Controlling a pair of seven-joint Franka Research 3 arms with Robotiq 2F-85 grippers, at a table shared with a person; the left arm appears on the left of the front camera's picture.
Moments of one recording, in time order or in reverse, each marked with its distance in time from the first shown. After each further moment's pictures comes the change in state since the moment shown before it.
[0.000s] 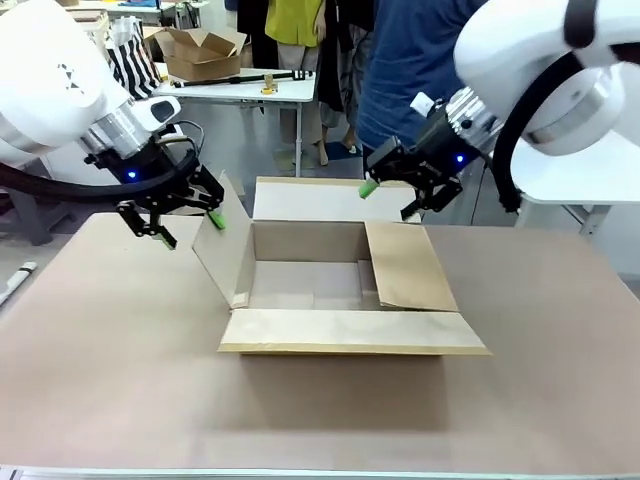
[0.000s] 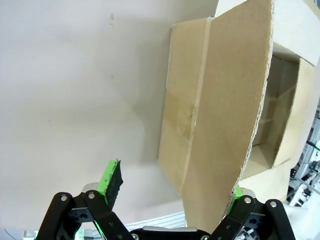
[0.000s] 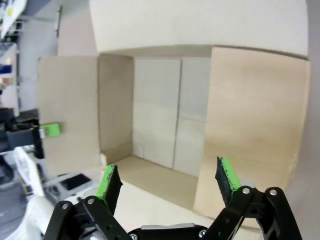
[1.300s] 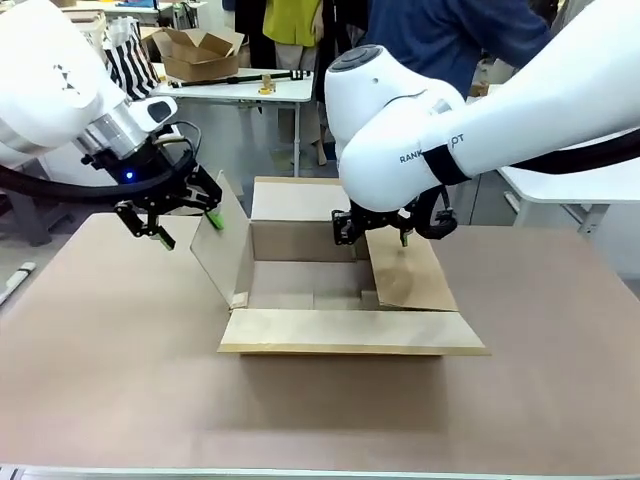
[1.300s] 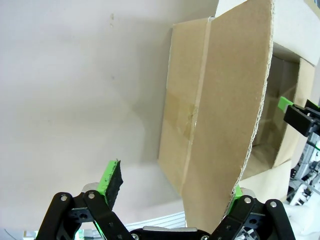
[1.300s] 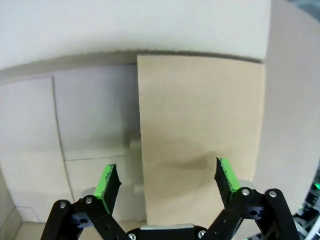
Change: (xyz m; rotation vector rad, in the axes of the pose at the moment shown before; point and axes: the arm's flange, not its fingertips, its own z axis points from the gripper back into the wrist) left arm 0.000 0.000 0.000 0.001 0.000 0.000; right arm 0.009 0.040 -0.144 -0.857 0.046 0.067
